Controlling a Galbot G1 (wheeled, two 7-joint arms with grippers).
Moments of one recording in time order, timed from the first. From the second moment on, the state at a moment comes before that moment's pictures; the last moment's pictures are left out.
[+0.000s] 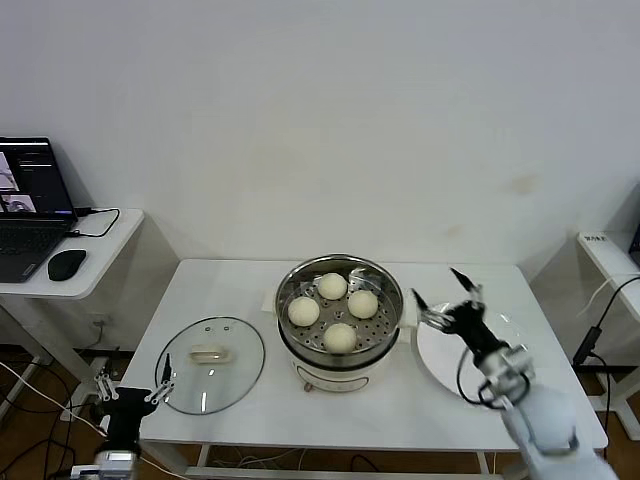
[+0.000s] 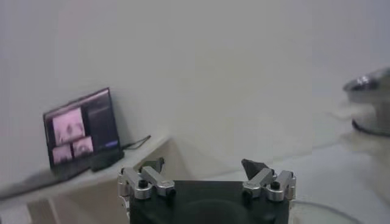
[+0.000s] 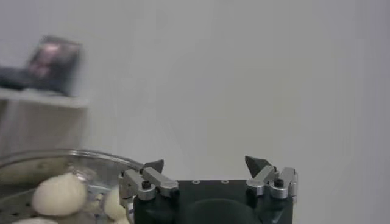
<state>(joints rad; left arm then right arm) 1.65 -1.21 -0.69 -1.93 0.24 -0.13 -0.22 -1.34 1.12 0.62 1.91 0.26 0.06 -0.18</state>
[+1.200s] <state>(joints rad) 1.37 -1.11 -0.53 -1.58 1.22 -0.15 -0.19 -1.71 1.51 1.04 1.87 0.11 0.16 -0.03</state>
